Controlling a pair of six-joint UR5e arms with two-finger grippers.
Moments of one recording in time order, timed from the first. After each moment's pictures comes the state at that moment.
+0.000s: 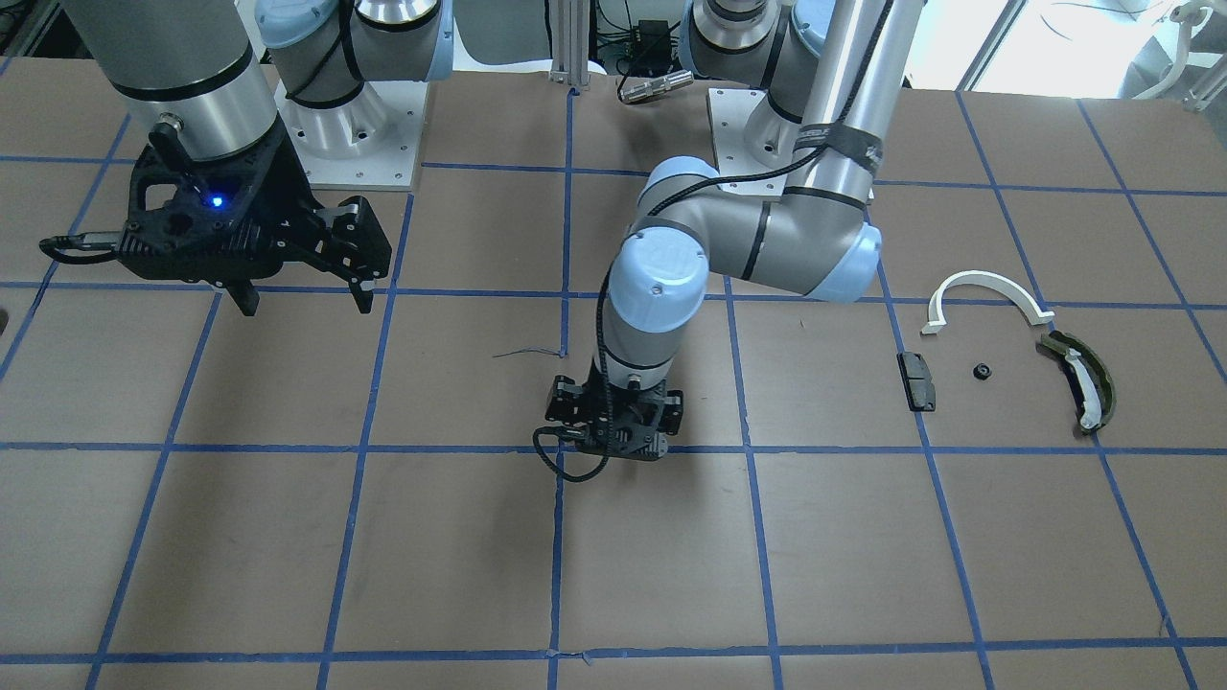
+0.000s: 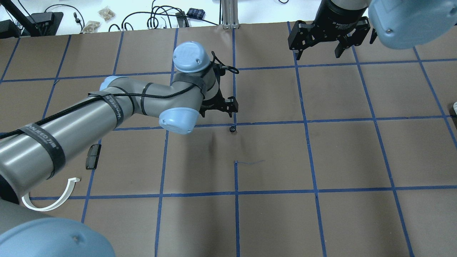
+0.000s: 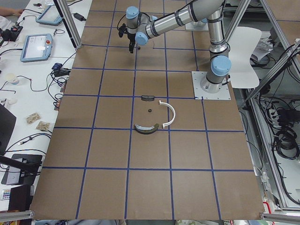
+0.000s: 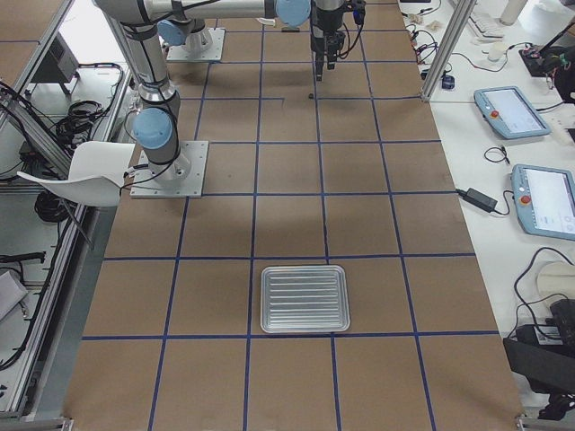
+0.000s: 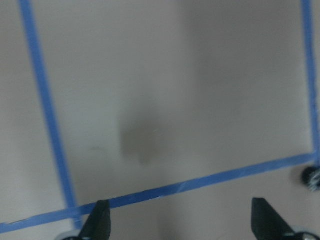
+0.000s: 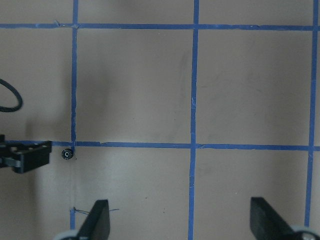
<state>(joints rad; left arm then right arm) -1.89 -2.05 -1.74 -0.84 1.50 -0.26 1.63 -1.47 1.47 -1.71 -1.55 0.04</state>
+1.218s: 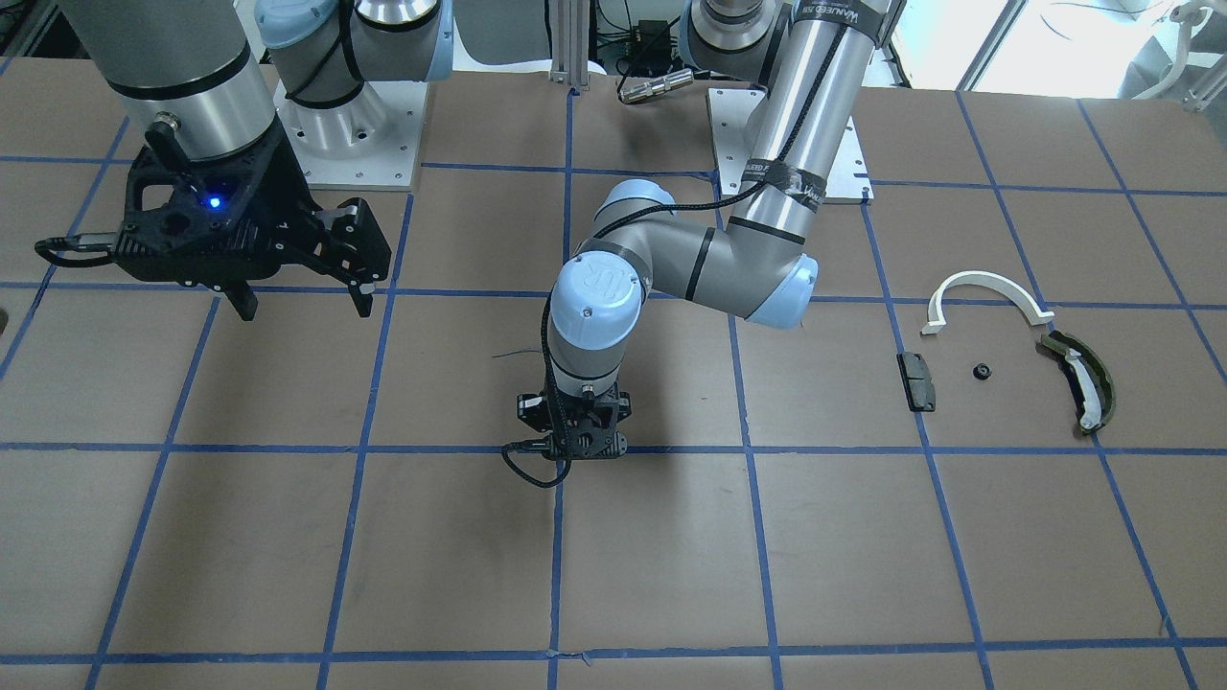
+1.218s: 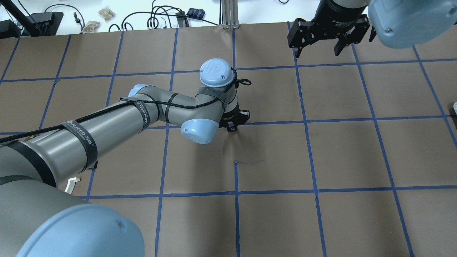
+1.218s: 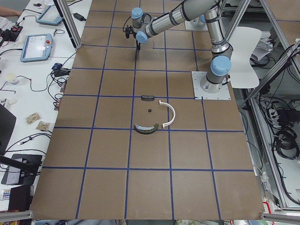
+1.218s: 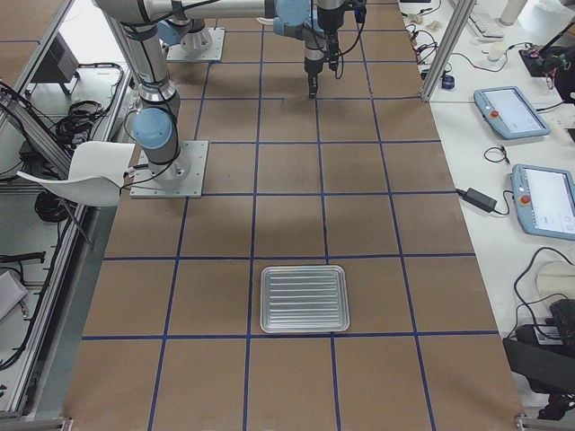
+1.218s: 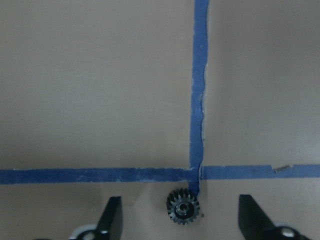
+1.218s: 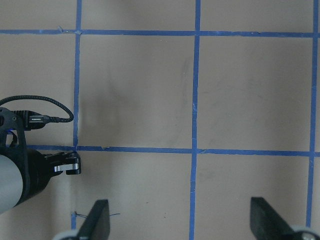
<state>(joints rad) -1.93 -2.12 -1.73 -0.83 1.50 -0.44 1.63 -1.47 1.47 -1.72 -1.55 0.03</state>
